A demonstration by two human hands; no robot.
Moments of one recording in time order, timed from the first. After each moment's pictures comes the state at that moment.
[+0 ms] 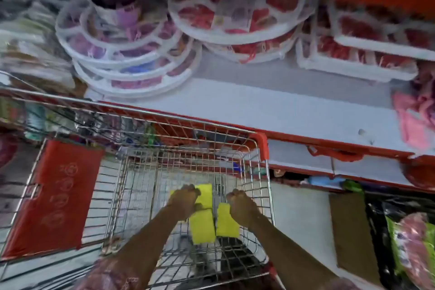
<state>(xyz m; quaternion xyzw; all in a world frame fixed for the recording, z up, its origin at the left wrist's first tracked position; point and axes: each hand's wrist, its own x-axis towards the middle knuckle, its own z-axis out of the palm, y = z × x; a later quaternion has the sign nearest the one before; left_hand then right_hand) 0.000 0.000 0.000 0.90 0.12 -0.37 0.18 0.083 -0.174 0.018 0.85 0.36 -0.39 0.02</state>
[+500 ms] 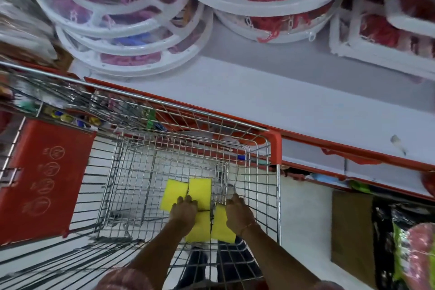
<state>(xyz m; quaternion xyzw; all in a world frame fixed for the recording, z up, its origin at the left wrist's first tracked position) -0.023 -0.041 -0.065 0.88 0.19 -0.42 0.15 0.076 -0.177 -0.046 0.84 0.33 -0.43 0.07</state>
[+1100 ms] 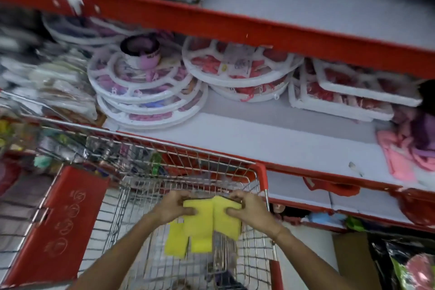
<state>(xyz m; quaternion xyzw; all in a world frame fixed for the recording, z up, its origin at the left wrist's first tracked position) 0.006 0.055 0.079 0.78 0.23 -0.19 0.55 0.125 -0.160 0.103 0.86 0.24 -0.35 -0.29</state>
